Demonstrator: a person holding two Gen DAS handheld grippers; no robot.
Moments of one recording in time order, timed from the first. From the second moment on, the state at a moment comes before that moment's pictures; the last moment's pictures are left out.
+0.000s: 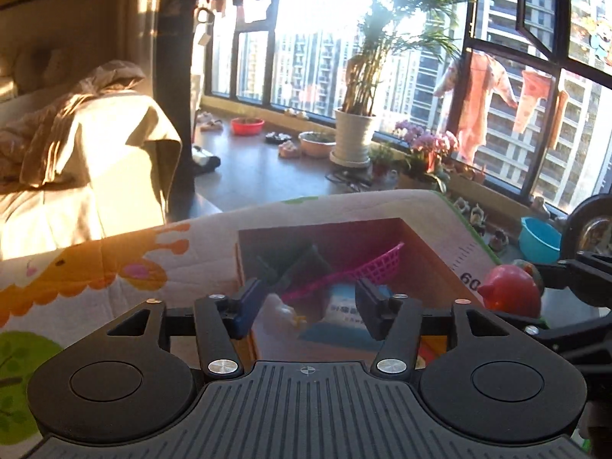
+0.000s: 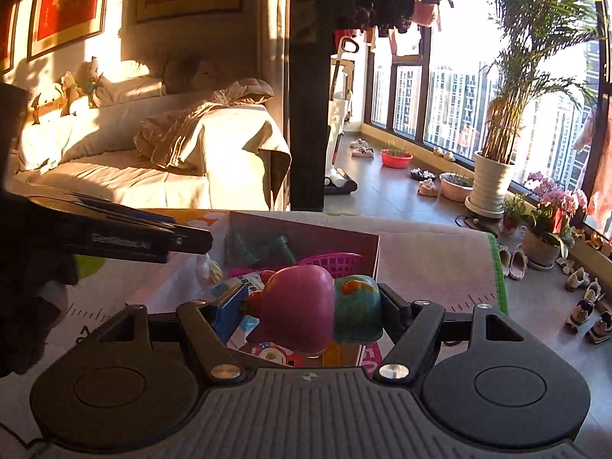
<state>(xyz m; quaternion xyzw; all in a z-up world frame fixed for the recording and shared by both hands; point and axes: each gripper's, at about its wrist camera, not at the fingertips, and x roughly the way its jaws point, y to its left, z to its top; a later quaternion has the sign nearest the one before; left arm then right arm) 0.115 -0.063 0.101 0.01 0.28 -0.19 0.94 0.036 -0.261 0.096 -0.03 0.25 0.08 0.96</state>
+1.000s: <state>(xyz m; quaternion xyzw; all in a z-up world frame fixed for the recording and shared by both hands) -0.001 -0.001 0.035 0.06 0.34 -0.15 0.93 0.082 -0.260 0.052 -0.01 0.32 -0.01 0.95</state>
